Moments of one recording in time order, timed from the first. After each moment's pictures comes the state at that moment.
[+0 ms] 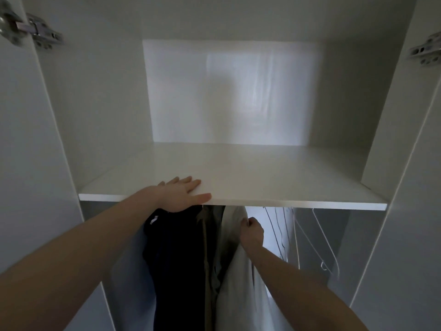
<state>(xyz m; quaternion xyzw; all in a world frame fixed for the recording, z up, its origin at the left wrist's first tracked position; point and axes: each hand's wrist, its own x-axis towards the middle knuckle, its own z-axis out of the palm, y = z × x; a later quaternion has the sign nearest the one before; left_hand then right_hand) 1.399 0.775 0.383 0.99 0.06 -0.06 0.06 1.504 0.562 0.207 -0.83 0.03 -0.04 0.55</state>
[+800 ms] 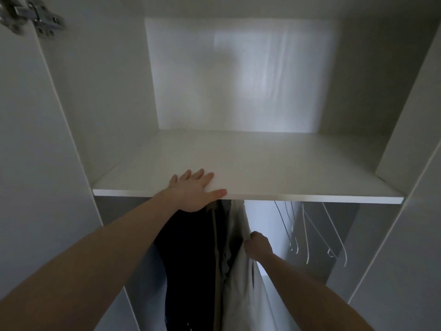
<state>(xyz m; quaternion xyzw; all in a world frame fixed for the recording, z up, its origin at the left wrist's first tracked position) 1.395 0.769 0.380 1.00 0.06 -0.03 0.04 1.483 0.556 0.174 -0.94 -0.04 0.12 0.31</state>
